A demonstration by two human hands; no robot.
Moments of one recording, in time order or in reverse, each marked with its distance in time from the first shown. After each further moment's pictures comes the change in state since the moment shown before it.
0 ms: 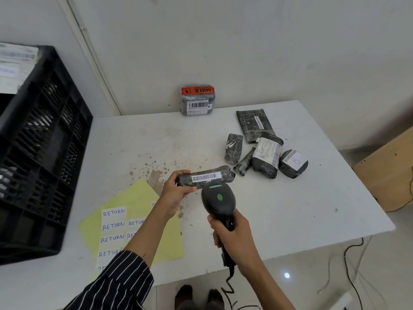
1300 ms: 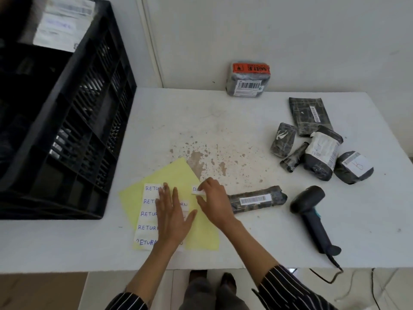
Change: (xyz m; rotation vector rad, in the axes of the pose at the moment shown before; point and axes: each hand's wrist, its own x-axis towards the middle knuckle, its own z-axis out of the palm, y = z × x) left_hand -0.048 -0.090 -0.115 1.287 0.343 0.156; right_hand 0.113 0.063 0.132 -0.909 -0.220 -0.493
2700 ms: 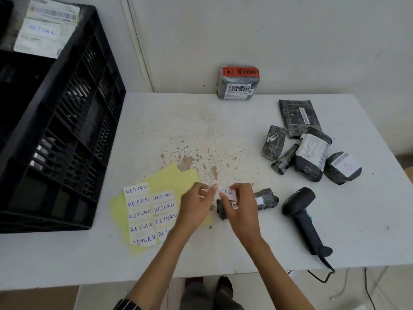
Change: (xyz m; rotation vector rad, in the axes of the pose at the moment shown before) left_hand 0.016 0.098 -0.048 -0.679 -0.192 -0.141; right_hand -0.044 0.025 -0.055 0.390 0.412 0.197
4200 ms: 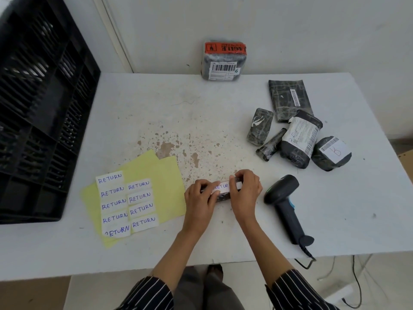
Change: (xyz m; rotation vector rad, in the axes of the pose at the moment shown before) left_hand 0.013 -0.051 0.097 0.397 0.215 0.519; right_hand 0.029 0.090 -0.009 -0.145 0.201 0.139
